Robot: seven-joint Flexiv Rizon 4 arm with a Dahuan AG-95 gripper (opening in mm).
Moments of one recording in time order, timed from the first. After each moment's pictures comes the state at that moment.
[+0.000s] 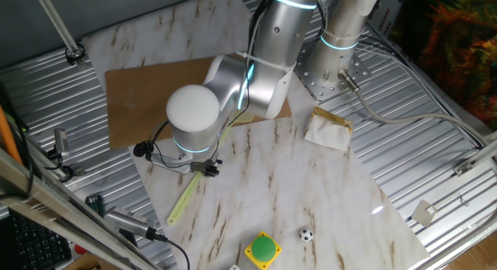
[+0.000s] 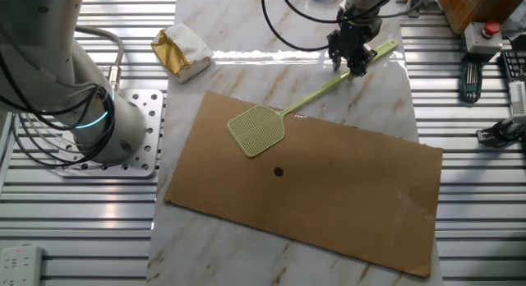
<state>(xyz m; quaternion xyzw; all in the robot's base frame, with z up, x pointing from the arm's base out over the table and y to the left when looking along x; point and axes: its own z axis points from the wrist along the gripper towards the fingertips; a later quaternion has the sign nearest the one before) 0.559 0.160 0.010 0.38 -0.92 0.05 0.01</state>
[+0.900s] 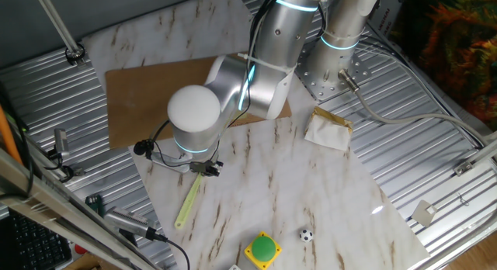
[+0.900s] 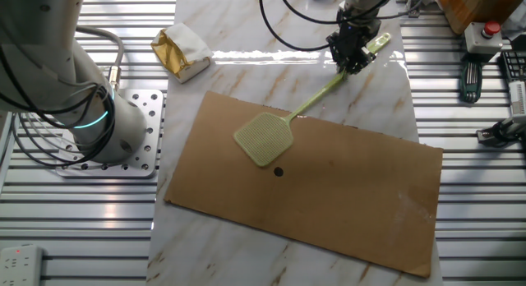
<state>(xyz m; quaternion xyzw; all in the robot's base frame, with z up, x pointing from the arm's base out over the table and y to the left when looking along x) 0.559 0.161 0.009 0.36 -0.93 0.06 0.01</state>
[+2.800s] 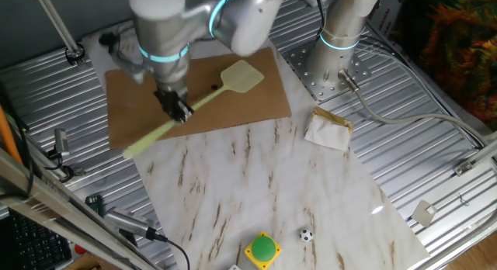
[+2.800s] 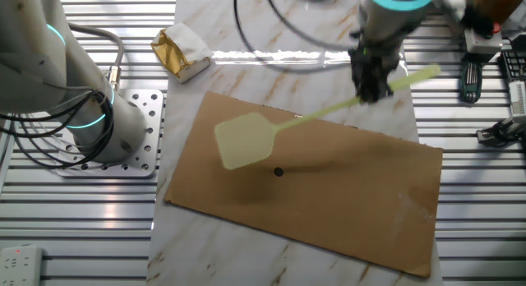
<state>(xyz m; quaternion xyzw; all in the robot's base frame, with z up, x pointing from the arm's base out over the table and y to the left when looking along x) 0.563 -0.001 0.119 0.14 -0.99 0.01 -0.05</state>
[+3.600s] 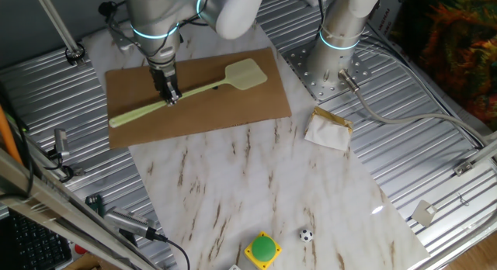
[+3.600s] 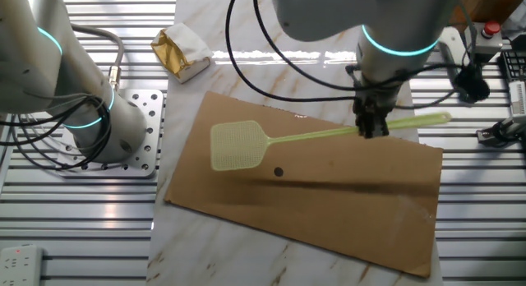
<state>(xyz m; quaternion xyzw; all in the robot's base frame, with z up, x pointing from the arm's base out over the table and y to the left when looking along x) 0.558 -0.050 0.112 0.02 -1.00 0.02 -0.04</state>
